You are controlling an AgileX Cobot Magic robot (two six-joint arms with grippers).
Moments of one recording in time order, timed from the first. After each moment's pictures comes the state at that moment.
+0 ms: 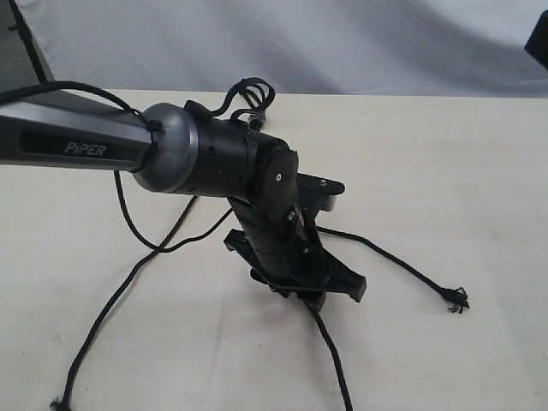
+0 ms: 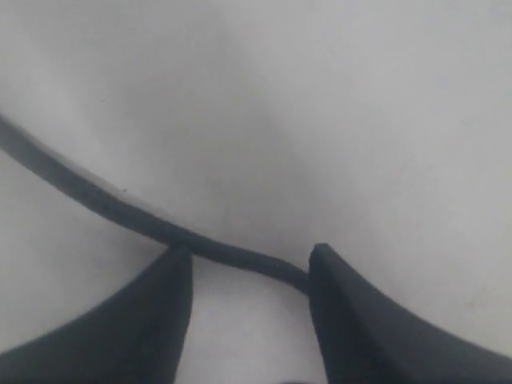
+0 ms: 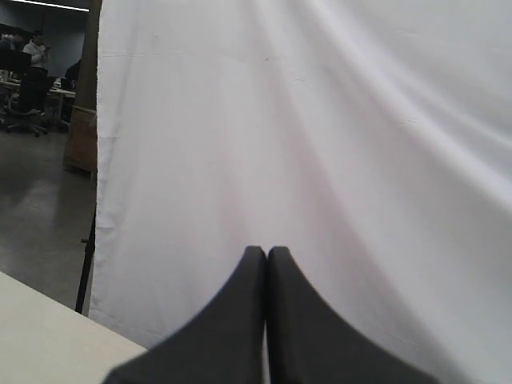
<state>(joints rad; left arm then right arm) -0.71 2.07 -1.36 -0.27 0.68 -0.11 0.44 0.75 -0.61 0.00 -0.25 -0.21</state>
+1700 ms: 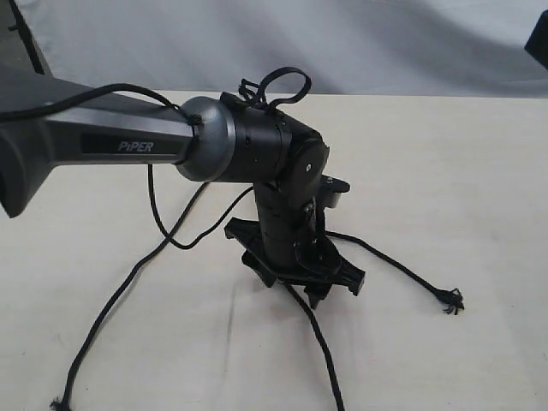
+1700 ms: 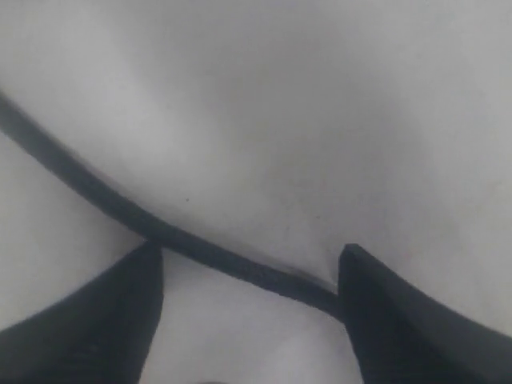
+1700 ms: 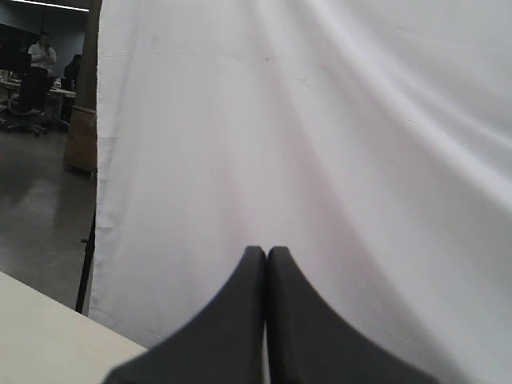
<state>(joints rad) -0.73 2.17 -1.54 -0.10 0.89 -0.28 0.44 0.75 -0.61 0.00 -0.25 -0.21</state>
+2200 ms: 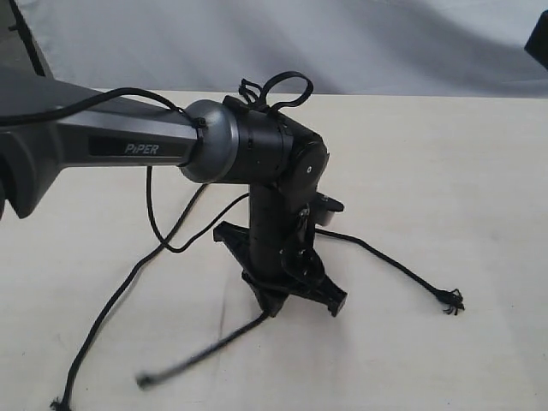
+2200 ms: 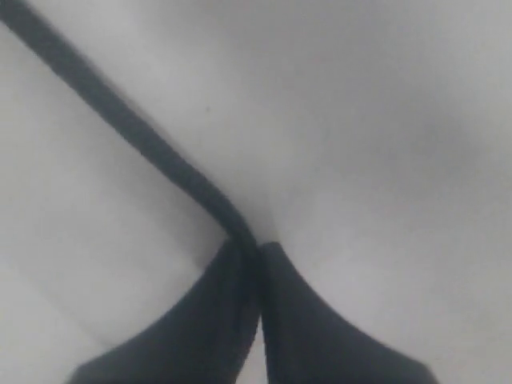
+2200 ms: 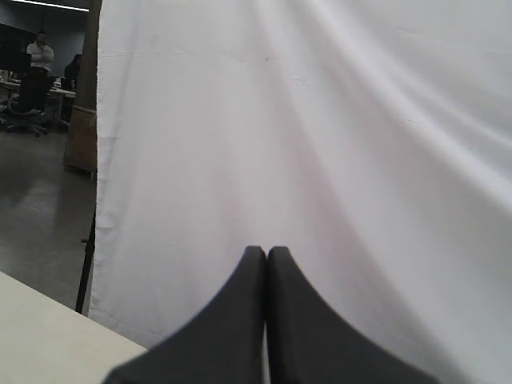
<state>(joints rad) -0.73 2.18 -1.55 -0.08 1.06 -0.16 0.44 0.75 -0.61 0.00 -0.25 -0.21</state>
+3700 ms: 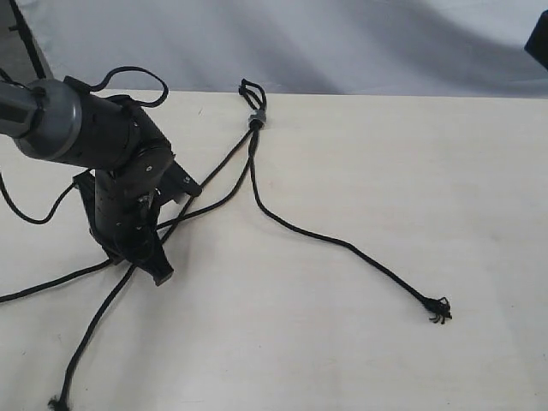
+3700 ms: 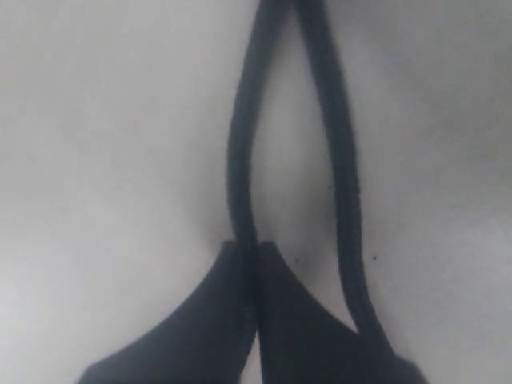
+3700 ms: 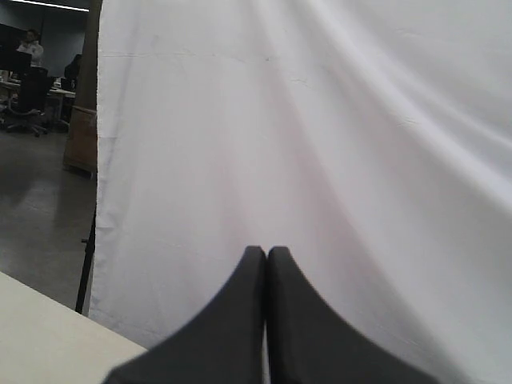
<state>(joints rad) -0.42 2.04 -1.13 0.38 0.85 -0.08 0.44 0.75 -0.61 0.00 -0.25 -0.21</state>
